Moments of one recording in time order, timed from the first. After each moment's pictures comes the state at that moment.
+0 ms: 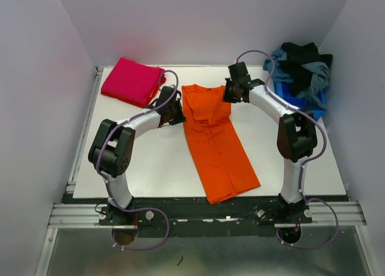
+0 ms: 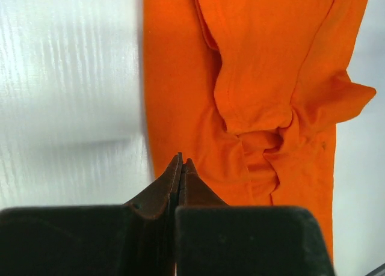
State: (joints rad) left arm -0.41 1.82 1.17 -0.14 0.12 -0.68; right arm 0.39 2.01 1.65 -0.48 0.05 0.49
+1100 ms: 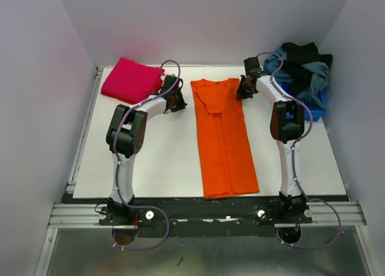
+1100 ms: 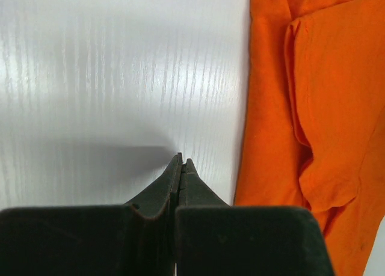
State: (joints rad) left arm -0.35 2.13 1.50 -0.17 0.05 -0.68; right arm 0.20 2.43 2.09 -0.67 -0.01 0.49
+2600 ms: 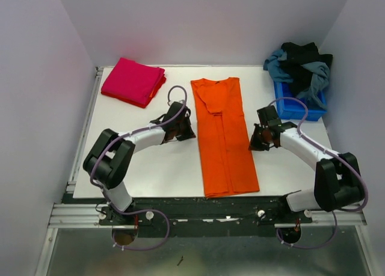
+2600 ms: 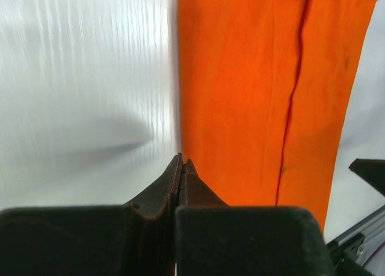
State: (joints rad) left arm -0.55 1.75 1.02 -0.08 0.12 -0.79; right arm 0.28 1.44 0.86 -0.53 -0.01 0.58
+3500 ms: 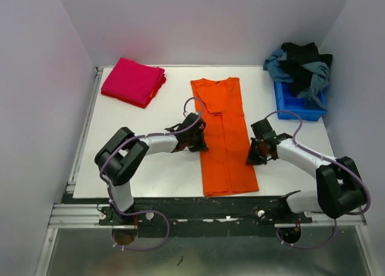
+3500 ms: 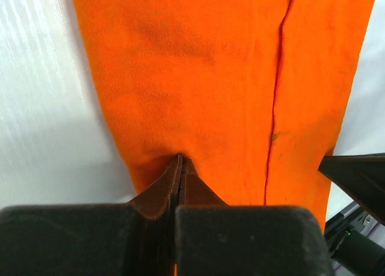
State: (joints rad) left arm -0.74 1.79 0.95 -0.01 0.12 -0.86; right arm 0.38 1.35 0.66 -0.53 -0.02 0.67
